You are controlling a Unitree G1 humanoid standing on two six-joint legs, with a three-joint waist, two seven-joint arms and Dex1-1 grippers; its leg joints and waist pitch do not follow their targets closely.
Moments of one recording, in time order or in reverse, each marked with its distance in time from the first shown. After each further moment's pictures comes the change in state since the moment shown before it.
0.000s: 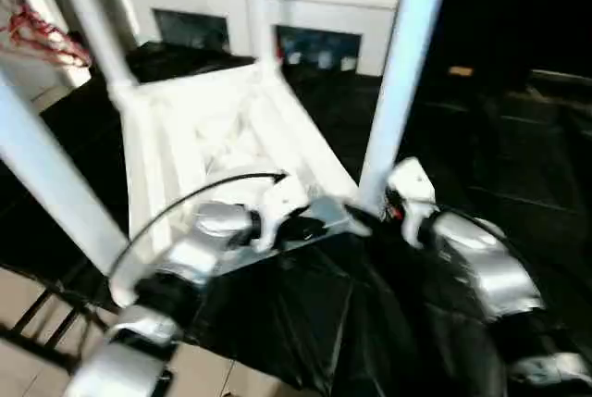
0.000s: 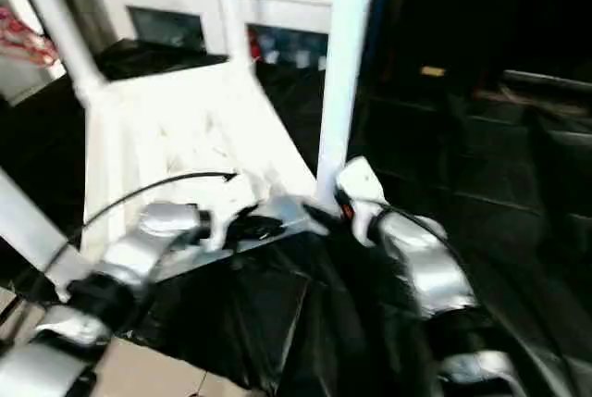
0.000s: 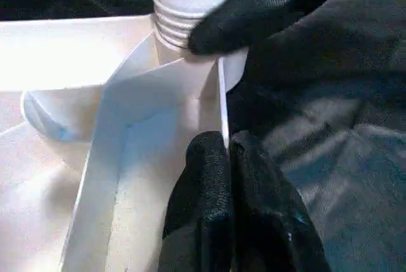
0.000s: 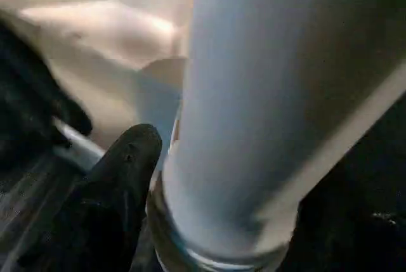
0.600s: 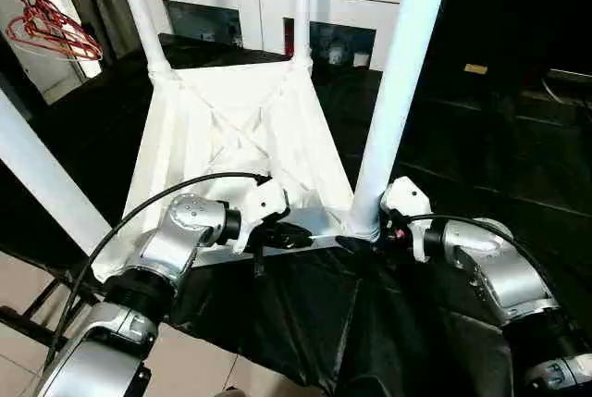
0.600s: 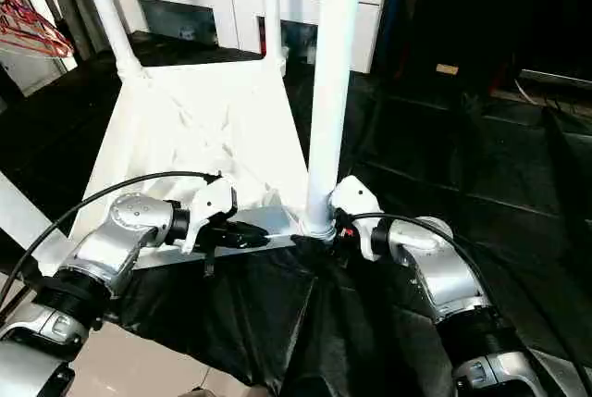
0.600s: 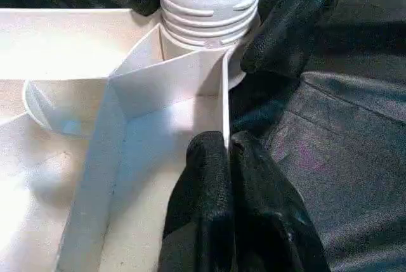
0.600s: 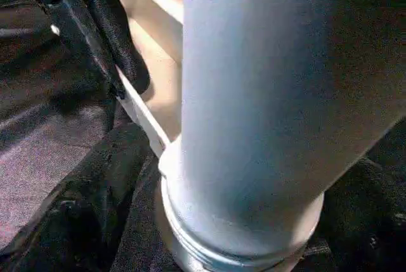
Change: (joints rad) left arm 0.005 0.083 -0.005 -0.013 -0.023 -0.030 -0.148; right arm 0.006 -0.069 0.051 -0.031 0.038 0.011 0.204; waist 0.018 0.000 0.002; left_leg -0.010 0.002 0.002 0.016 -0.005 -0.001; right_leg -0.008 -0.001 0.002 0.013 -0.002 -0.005
